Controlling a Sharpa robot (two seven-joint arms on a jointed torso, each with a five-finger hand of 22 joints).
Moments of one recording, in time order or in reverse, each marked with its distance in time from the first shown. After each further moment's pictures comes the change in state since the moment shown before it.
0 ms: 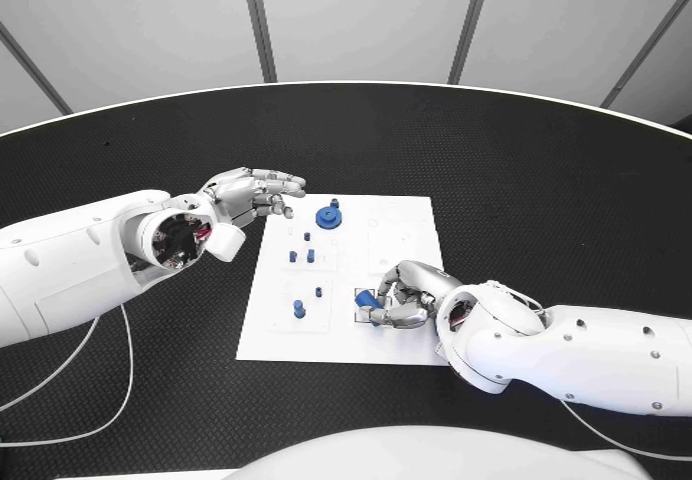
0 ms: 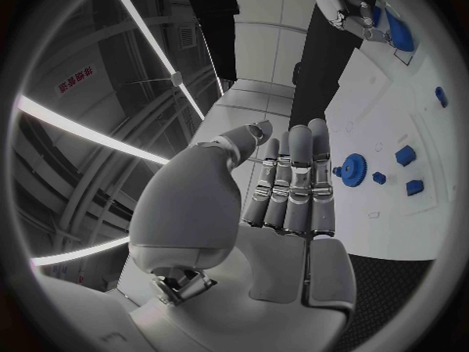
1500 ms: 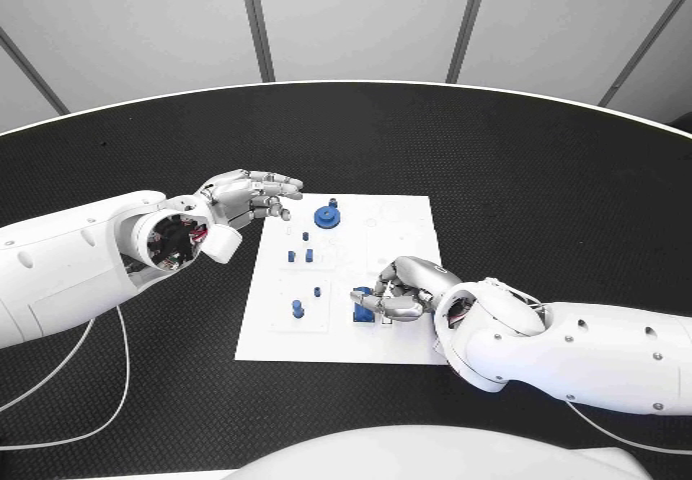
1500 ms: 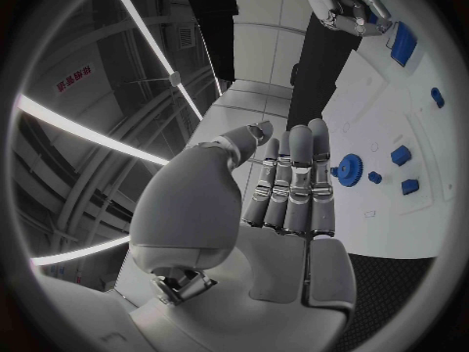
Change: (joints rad) left arm 0.000 -0.007 0.000 0.004 0.000 0.007 -0.016; left_hand 0.004 0.004 0.000 0.000 0.000 0.000 0.000 0.000 0.000 0.000 0.000 0.004 0.000 -0.004 0.004 0.000 -0.001 0.000 0.000 0.000 0.000 -0.001; right arm 0.000 -0.011 0.010 0.025 -0.050 -0.009 0.011; right_hand -0.236 0.062 -0.107 0.027 -0.055 0.099 -0.093 0.044 0.016 -0.002 -0.012 0.023 0.000 0.001 -0.011 0.000 0.000 -0.016 -0.004 -0.003 0.029 0.001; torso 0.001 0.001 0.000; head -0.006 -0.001
